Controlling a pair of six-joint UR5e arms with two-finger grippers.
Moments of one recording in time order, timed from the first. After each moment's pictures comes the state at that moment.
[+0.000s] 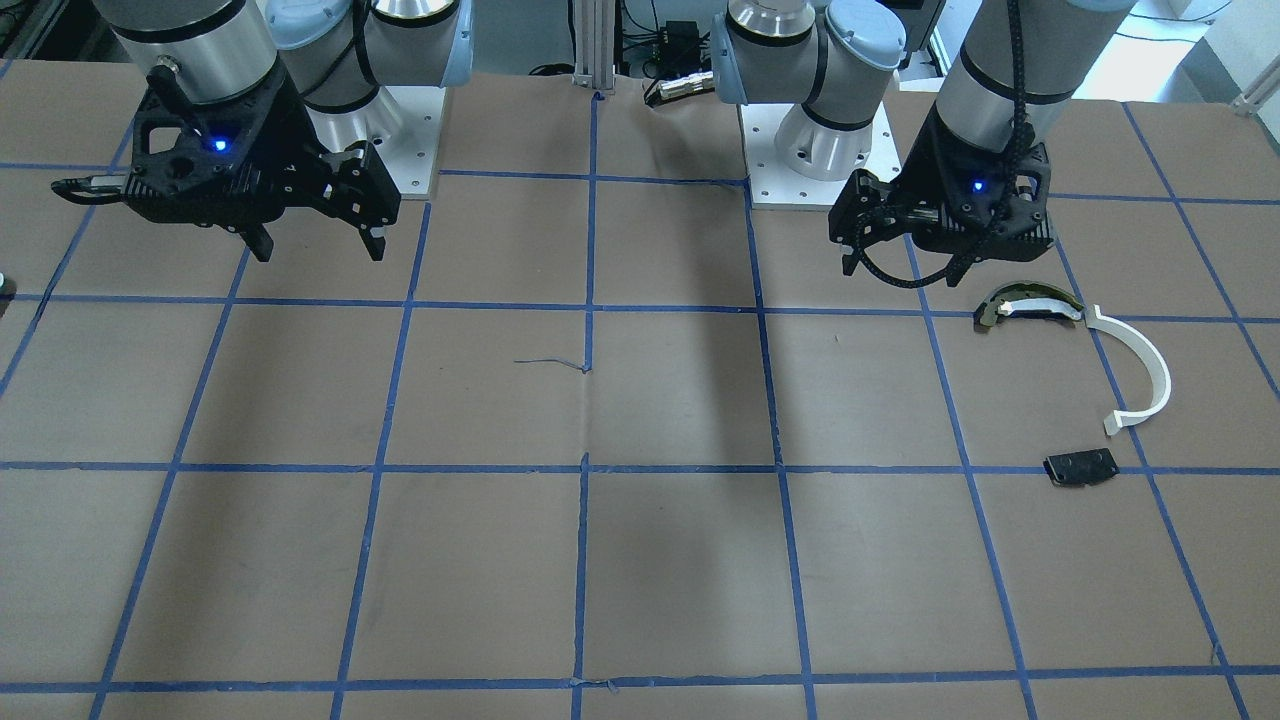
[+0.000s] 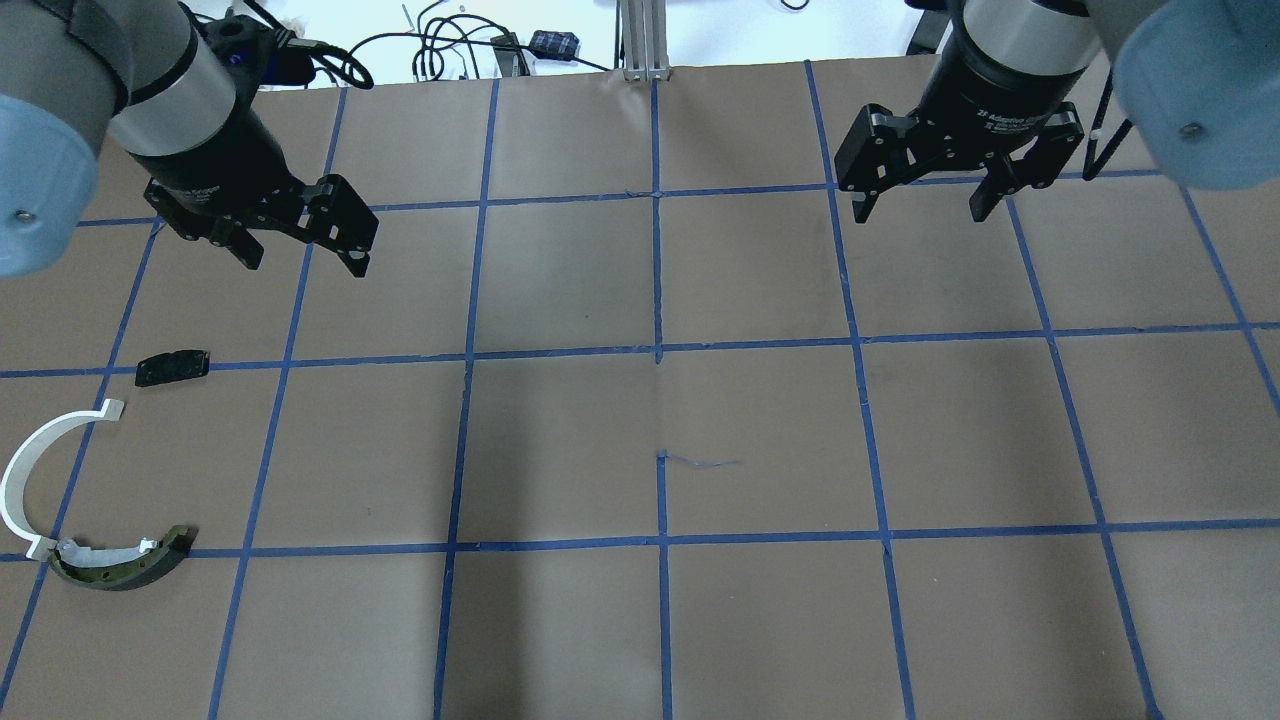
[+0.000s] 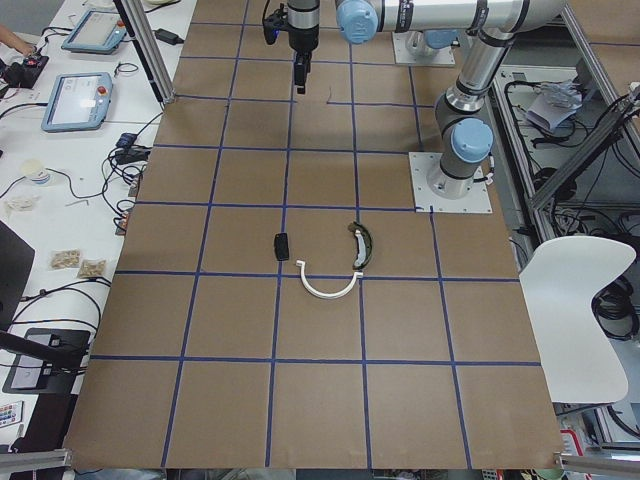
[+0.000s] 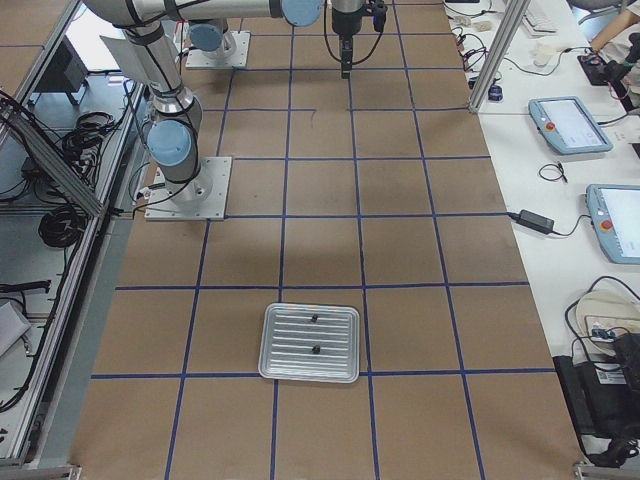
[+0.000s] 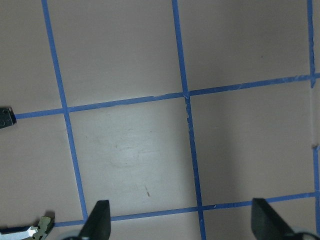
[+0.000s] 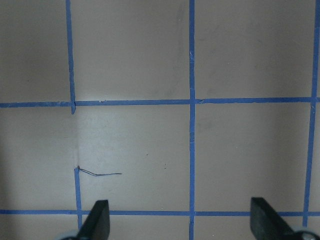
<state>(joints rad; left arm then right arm) -1.51 -1.55 -1.63 -1.53 1.59 0.19 1.60 -1.57 1.55 -1.59 -1.52 0.04</state>
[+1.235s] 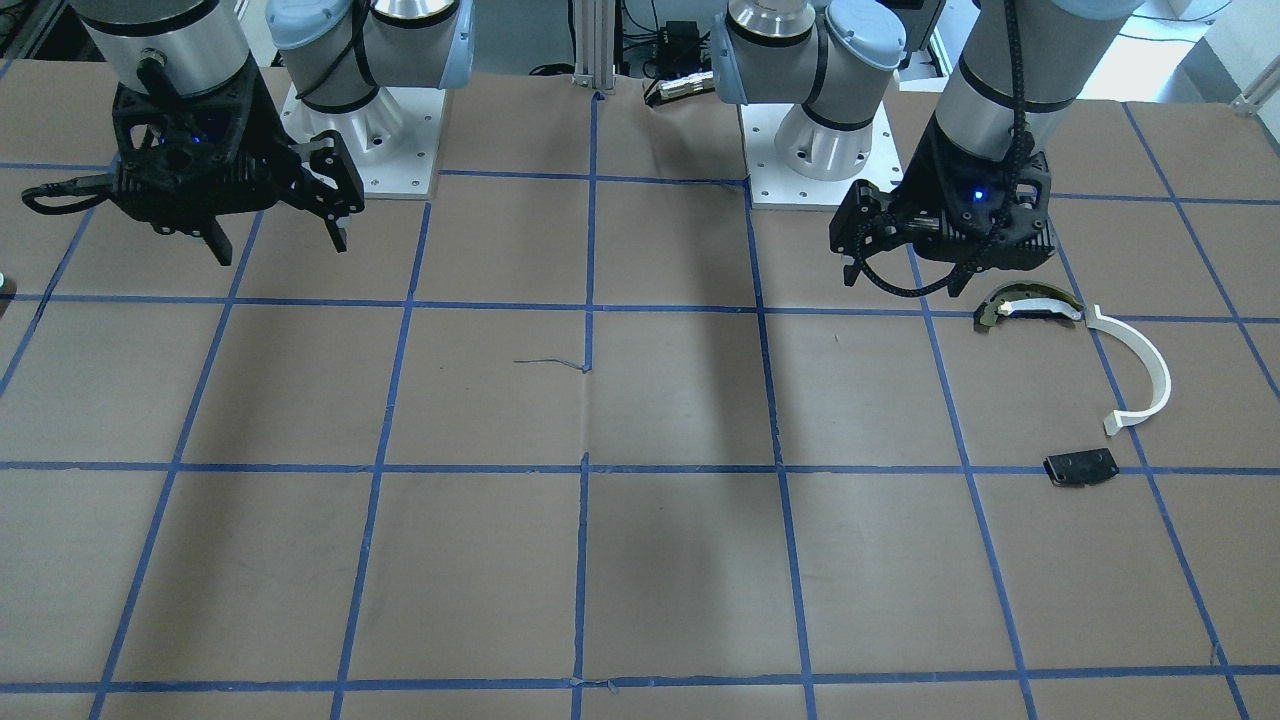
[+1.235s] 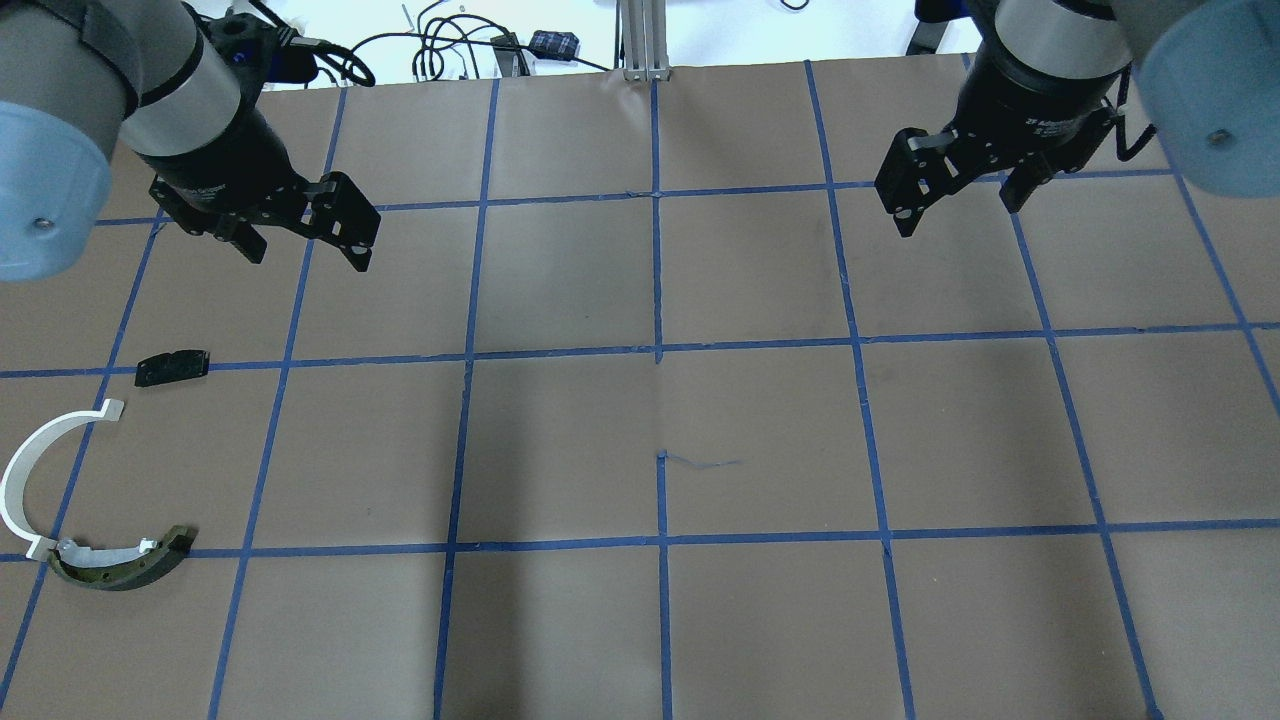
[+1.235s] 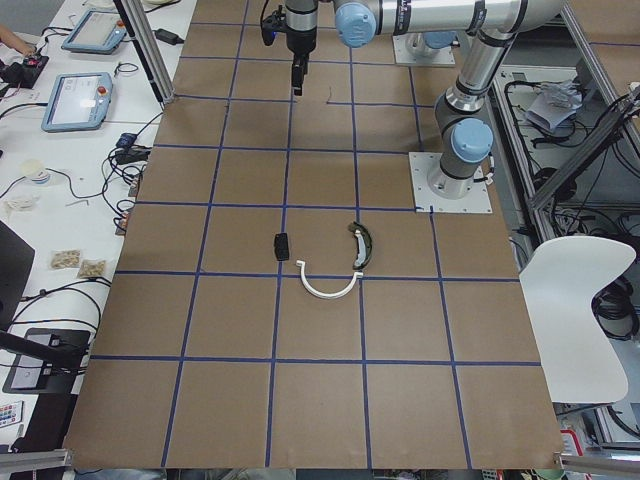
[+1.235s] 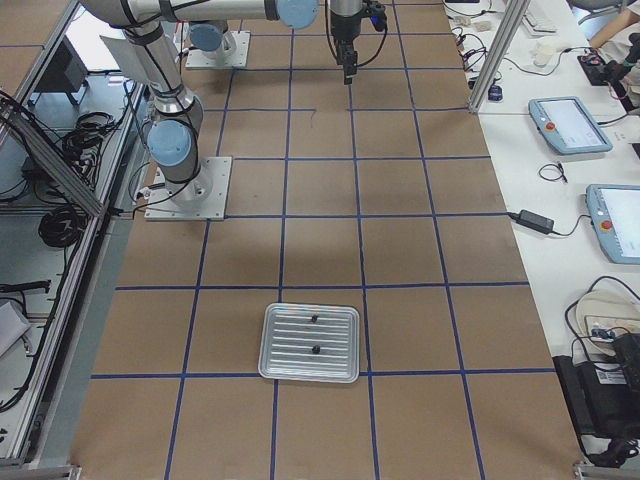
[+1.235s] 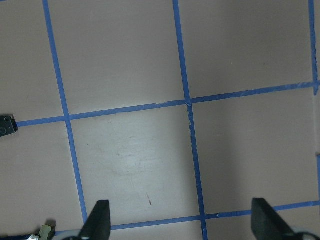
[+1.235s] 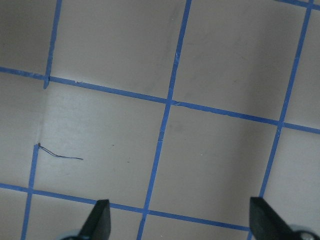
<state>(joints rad) -1.51 -1.55 -1.64 -1.48 1.59 0.19 1.55 -1.59 1.57 -1.59 -1.59 -0.25</state>
